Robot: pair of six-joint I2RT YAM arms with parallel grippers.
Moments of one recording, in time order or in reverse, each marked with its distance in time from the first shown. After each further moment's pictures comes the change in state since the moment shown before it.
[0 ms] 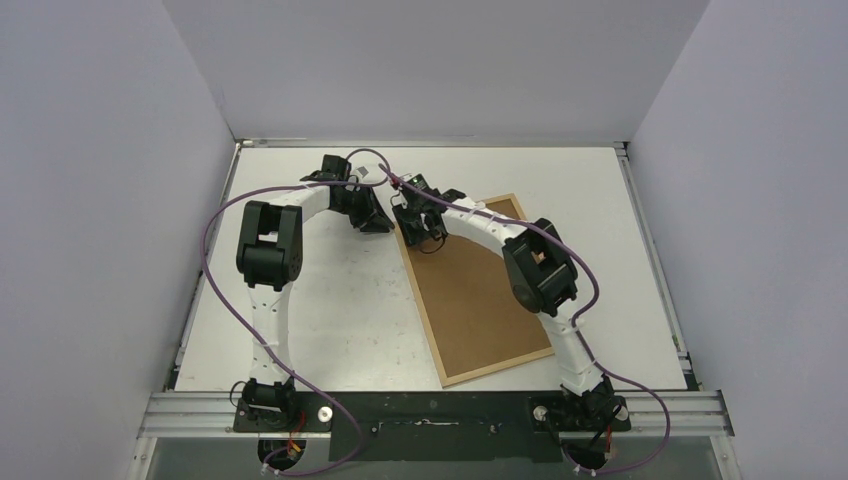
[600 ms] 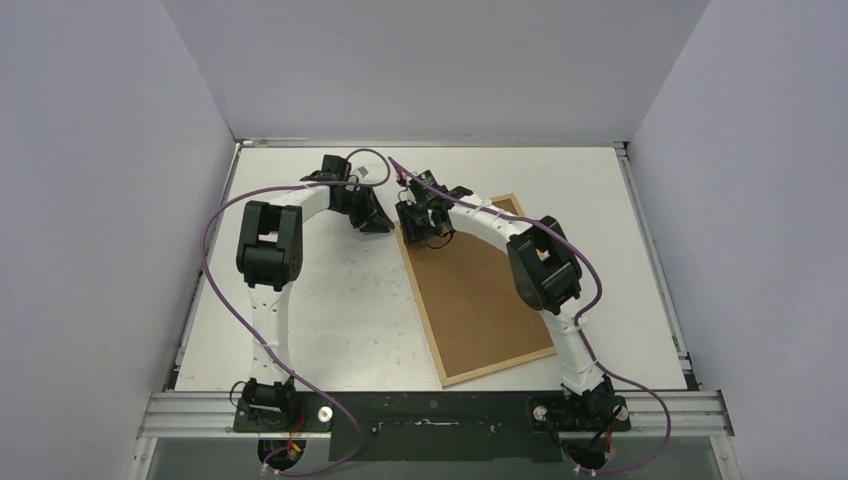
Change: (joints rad) left arm 0.000 0.001 0.001 -0.002 0.003 0.000; right arm -0.039 -0.006 -0.019 0.025 -0.119 0.034
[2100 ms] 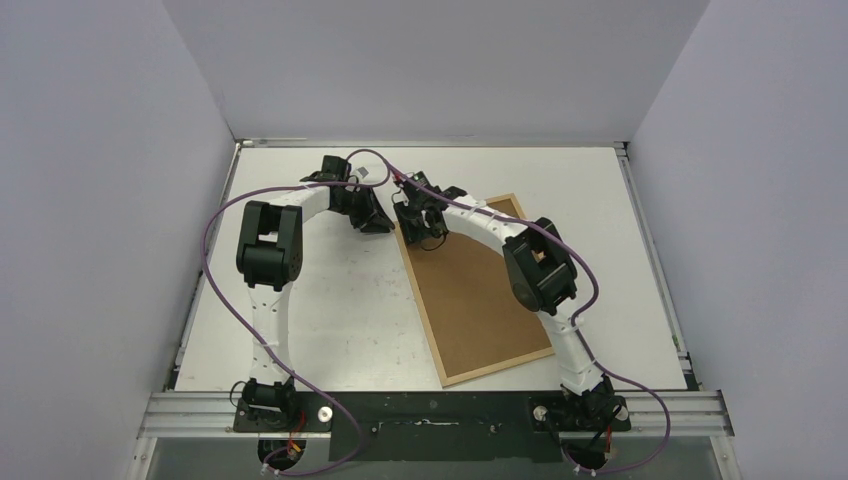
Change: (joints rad) left arm 0.000 0.000 -0.008 0.009 0.008 -0.005; right arm 0.026 0.019 0.042 -0.044 0.086 0.018
